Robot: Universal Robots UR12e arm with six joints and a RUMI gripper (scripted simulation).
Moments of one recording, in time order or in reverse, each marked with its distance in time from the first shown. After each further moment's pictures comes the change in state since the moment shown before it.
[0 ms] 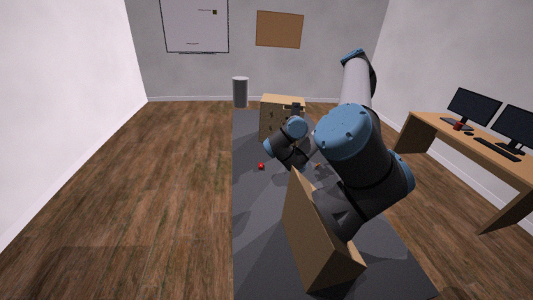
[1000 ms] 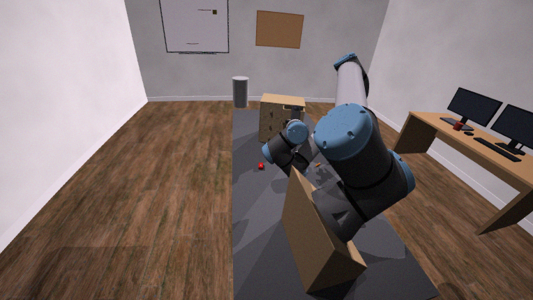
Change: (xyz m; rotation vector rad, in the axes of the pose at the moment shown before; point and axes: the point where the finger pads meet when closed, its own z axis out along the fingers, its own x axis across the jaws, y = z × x) arm 0.000 0.015 -0.043 0.000 0.000 0.000
